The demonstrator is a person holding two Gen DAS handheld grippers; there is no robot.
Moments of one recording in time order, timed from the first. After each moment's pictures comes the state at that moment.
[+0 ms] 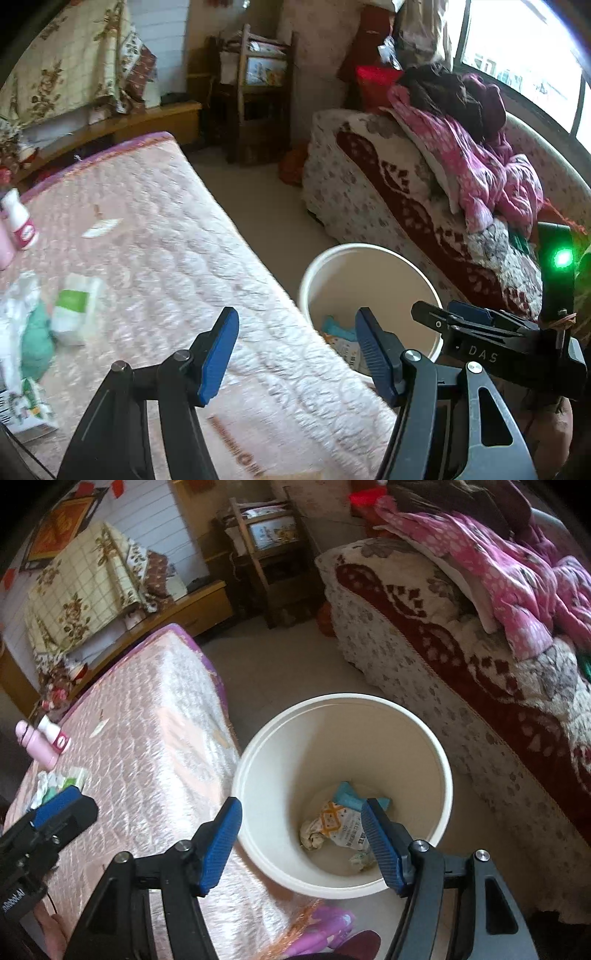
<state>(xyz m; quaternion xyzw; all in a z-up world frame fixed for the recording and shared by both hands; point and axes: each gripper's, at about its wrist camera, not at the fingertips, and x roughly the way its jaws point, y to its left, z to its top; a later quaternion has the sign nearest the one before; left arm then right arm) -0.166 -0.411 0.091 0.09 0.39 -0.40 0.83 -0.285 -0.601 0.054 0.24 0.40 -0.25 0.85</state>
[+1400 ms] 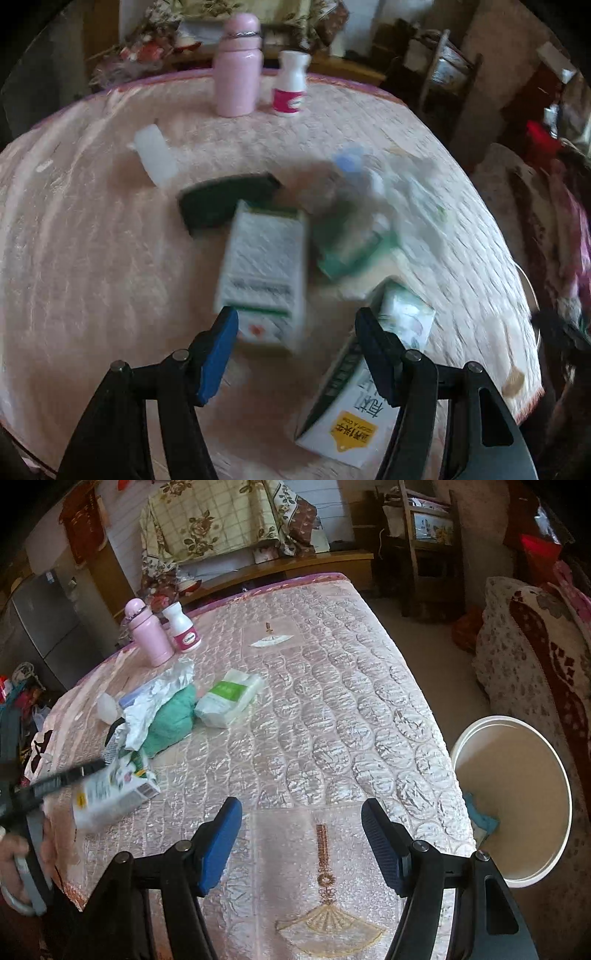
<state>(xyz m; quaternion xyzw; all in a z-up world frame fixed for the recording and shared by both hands) -0.097 -0.125 0.045 0.00 0.49 -0.18 0.85 -0.188 -0.397 0.068 0.13 0.45 -0.06 0.88</state>
